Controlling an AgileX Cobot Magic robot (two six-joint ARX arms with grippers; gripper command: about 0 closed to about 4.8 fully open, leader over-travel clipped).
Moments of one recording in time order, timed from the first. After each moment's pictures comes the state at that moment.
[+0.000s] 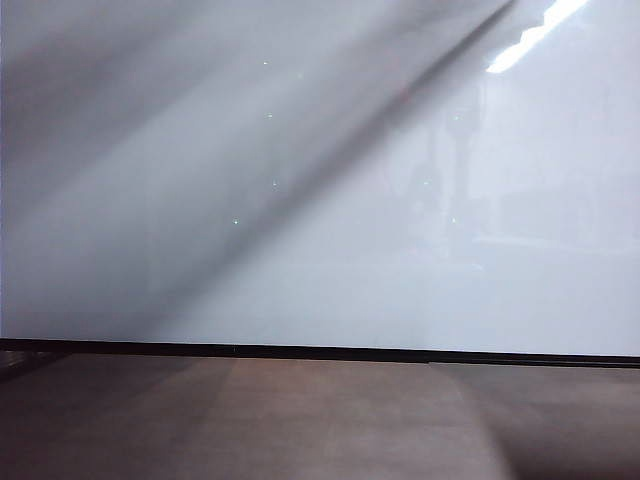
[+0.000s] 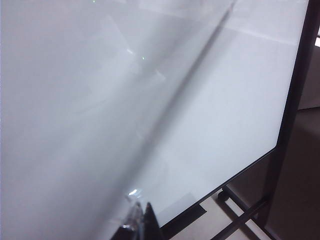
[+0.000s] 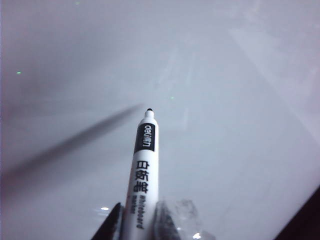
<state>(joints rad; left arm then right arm) -0.72 1.42 1.77 -0.56 -0.18 0.18 0.08 1.40 1.65 -0.35 0.04 -0.10</state>
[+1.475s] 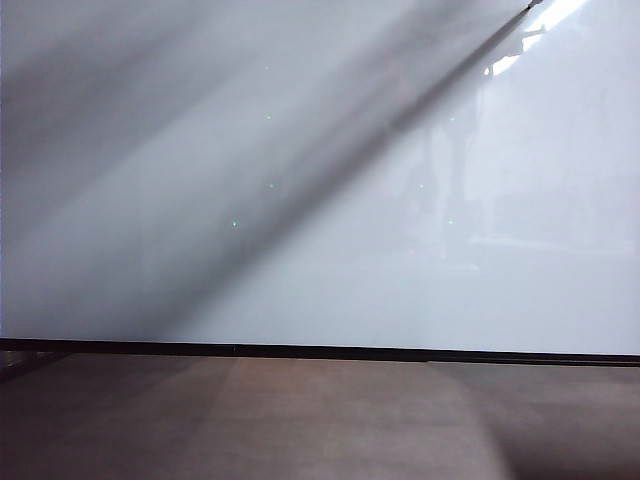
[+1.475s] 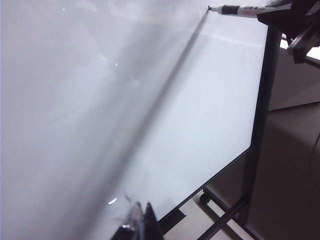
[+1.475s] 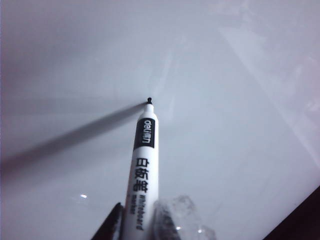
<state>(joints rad) -0.73 1.45 1.77 -0.52 -0.09 0.19 0.08 1.48 1.65 -0.31 0.08 -0.18</state>
